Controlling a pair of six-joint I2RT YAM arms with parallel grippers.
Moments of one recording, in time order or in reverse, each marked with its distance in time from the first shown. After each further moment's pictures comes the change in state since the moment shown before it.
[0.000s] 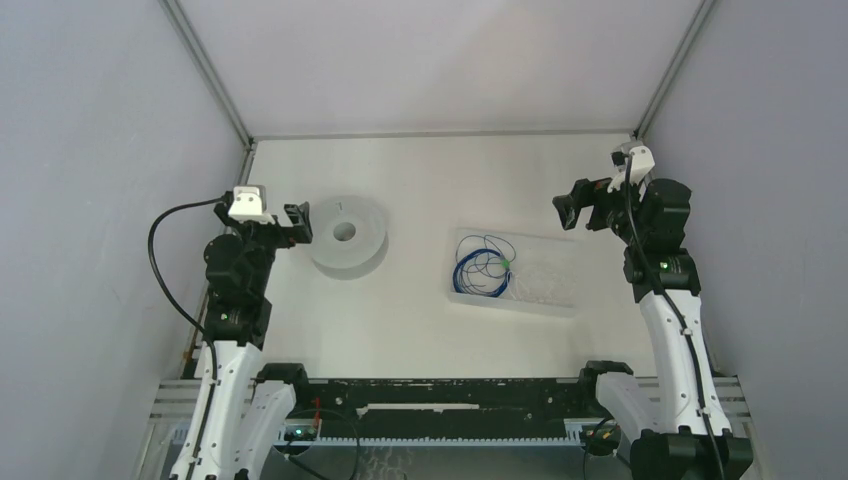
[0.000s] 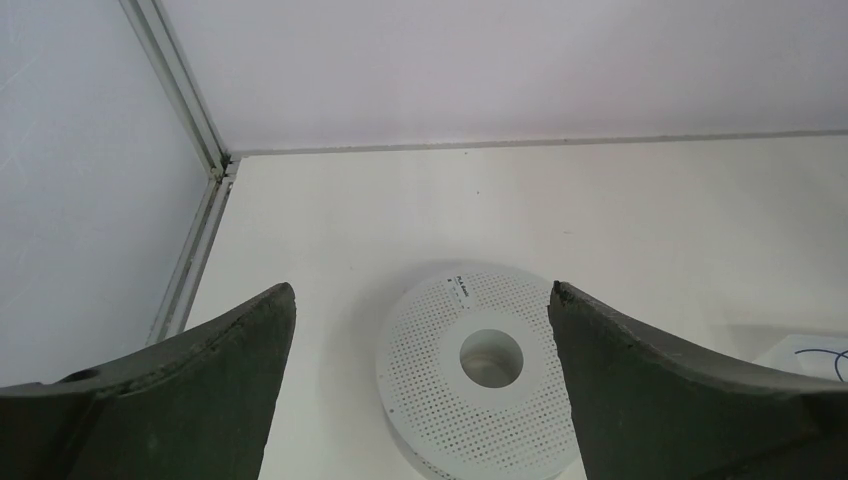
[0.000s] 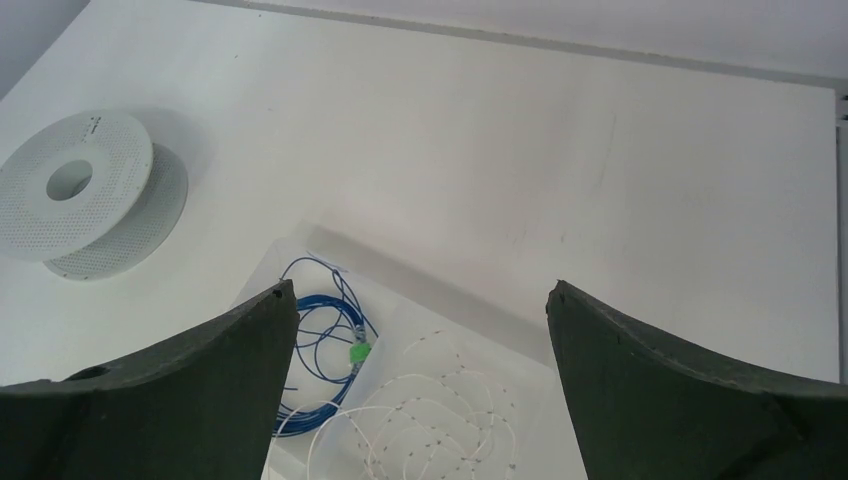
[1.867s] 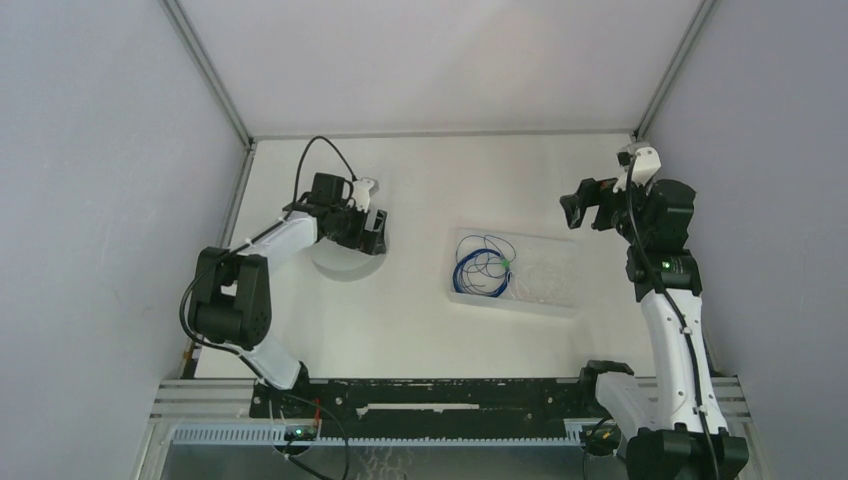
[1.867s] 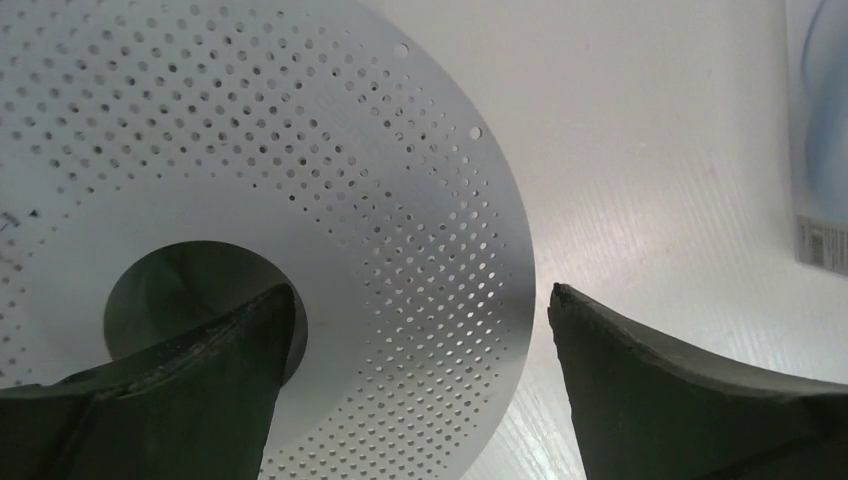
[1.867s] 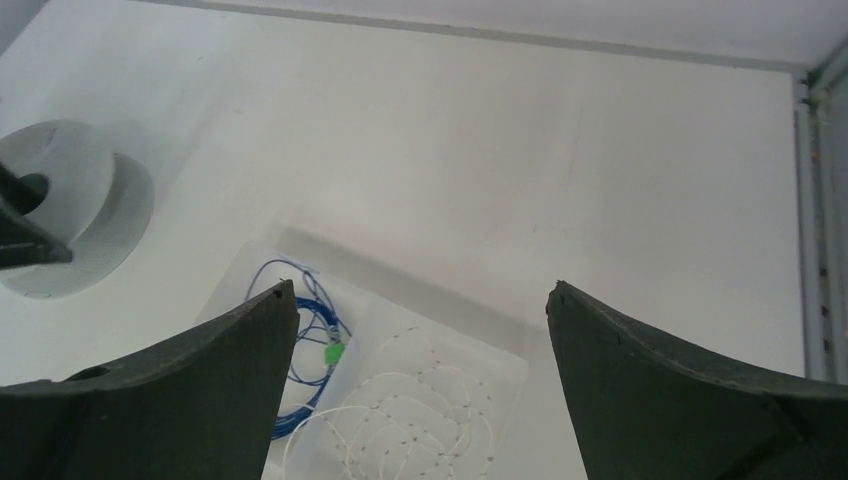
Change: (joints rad) left arm -0.218 1.015 0.401 -0.394 0.261 0.109; right arm -0.039 0.000 -0.010 0.005 -0.008 -0.016
